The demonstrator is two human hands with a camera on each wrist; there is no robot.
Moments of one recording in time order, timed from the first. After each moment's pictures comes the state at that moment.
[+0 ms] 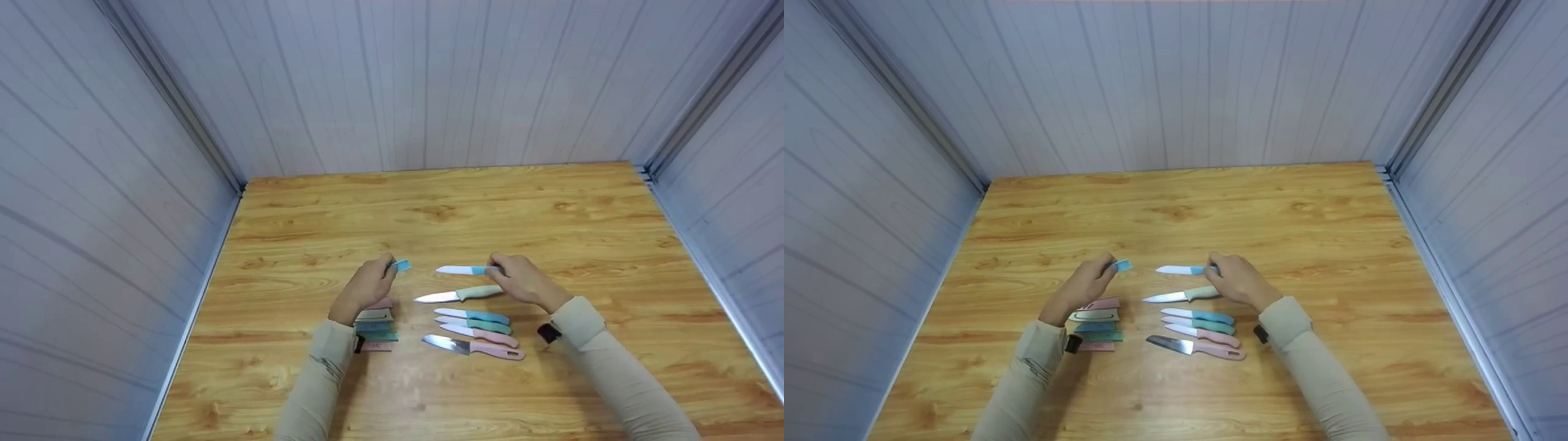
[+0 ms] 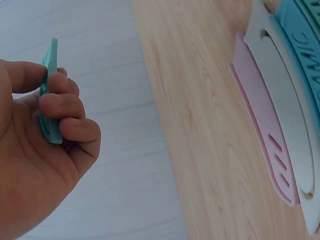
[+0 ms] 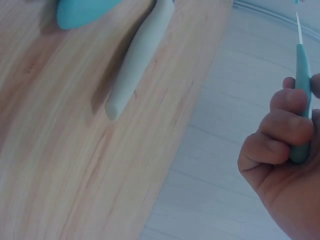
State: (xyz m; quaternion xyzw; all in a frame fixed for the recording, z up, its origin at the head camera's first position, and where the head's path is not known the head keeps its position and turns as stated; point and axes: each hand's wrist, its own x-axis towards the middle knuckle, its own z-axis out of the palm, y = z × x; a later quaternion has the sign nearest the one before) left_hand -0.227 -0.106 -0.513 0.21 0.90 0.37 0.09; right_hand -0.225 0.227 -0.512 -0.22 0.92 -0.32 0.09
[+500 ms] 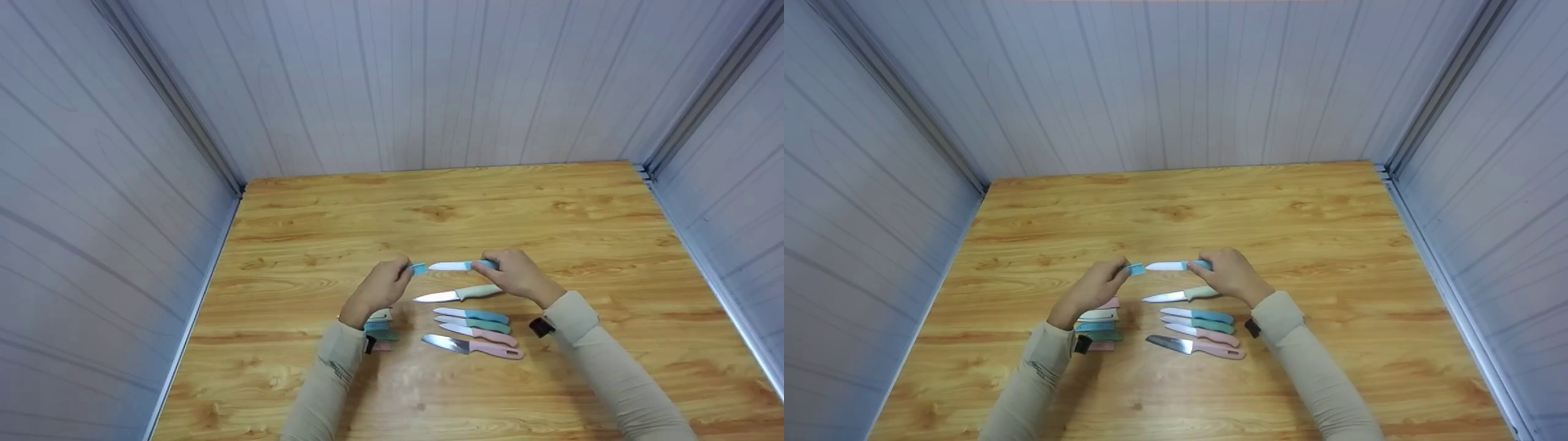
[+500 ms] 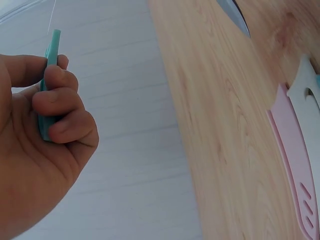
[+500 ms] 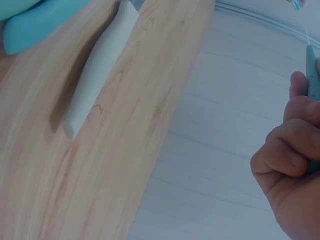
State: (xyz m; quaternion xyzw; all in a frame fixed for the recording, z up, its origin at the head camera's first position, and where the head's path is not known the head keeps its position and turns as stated) left_hand -0.217 -0.082 -0.498 0.25 0.89 0.37 0.09; right_hand -0.226 0.212 -0.497 -0.24 0.92 -0.32 0.05
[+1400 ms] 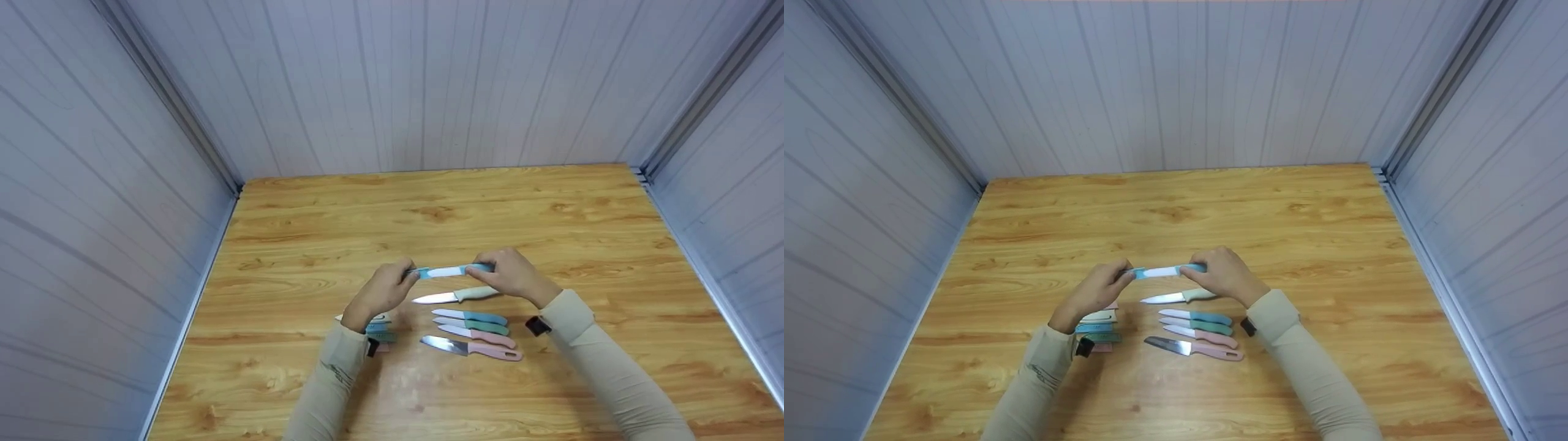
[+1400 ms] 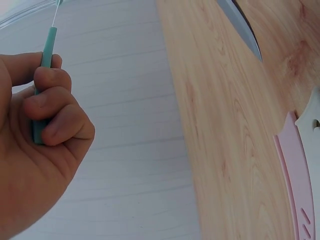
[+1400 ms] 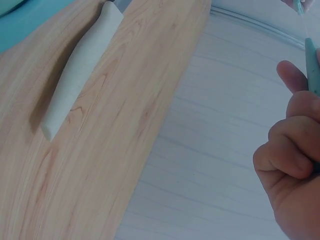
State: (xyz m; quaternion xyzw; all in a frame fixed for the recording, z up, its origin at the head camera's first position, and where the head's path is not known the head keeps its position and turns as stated) left_hand -0.214 -0.075 -0.499 0.27 0.88 0.39 0.07; right_hand -0.228 0.206 -0.492 -0.28 0.90 -0.33 0.03
